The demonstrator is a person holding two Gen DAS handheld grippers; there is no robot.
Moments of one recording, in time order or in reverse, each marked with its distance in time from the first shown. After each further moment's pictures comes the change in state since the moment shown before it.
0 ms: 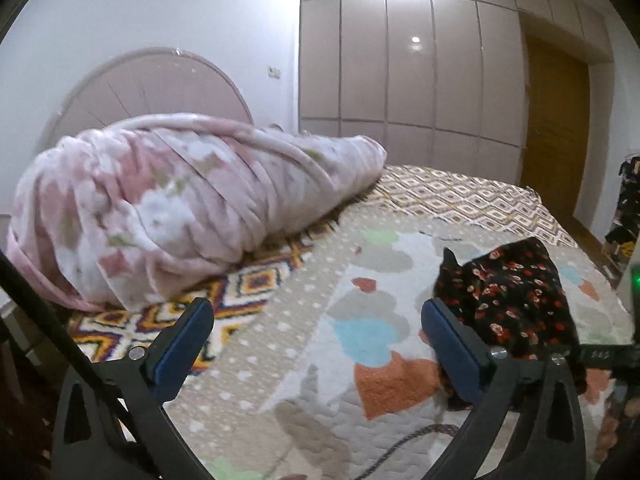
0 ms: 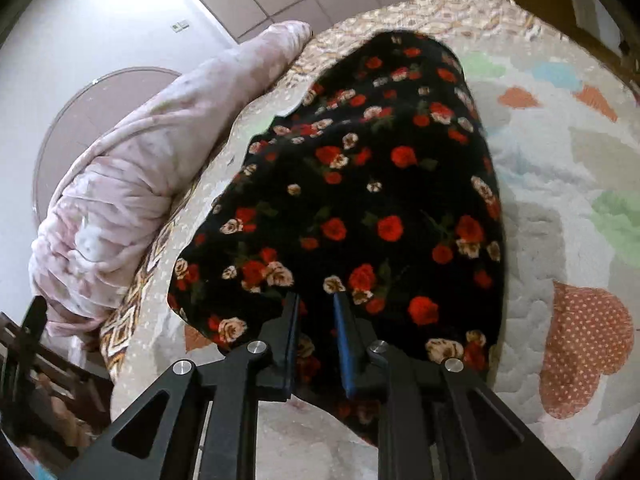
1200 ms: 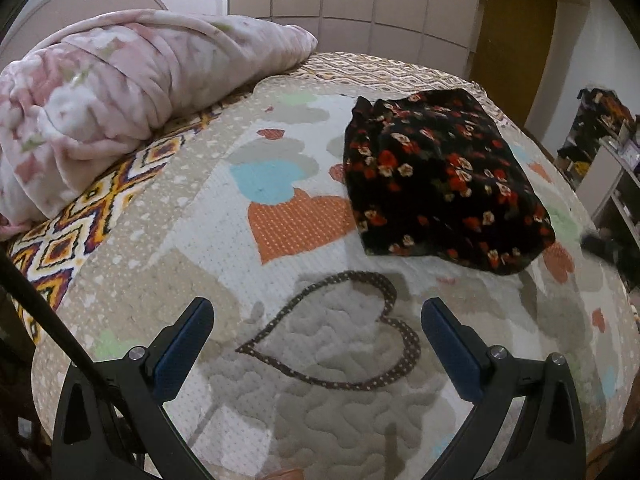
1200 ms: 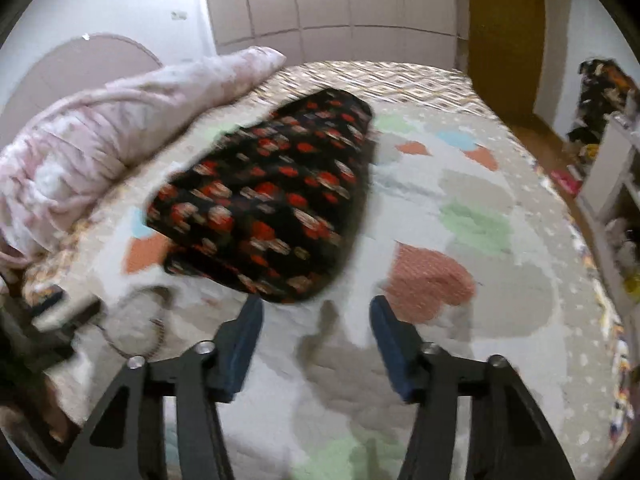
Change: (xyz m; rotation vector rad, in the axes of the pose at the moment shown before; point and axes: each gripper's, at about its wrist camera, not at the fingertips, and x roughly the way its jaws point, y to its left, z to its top) left arm 0.012 -0.070 -0.102 0.092 0.405 -0.229; right arm -0.104 0.000 -0.075 -0.195 -0.133 -0.257
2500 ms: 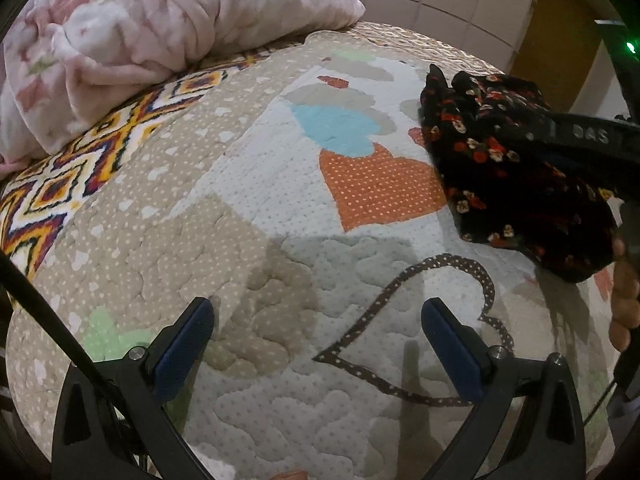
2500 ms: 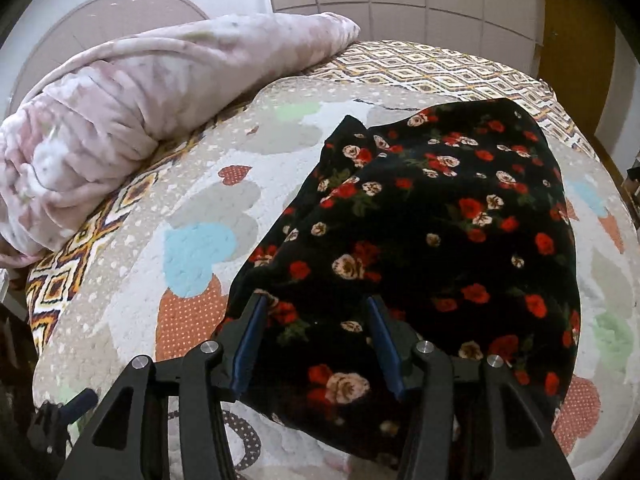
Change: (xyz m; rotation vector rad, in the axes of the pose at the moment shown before) left arm 0.056 0.065 -0.011 -0.148 0.115 0.032; right arm 0.151 0.116 0.072 -0.133 0.139 0.092
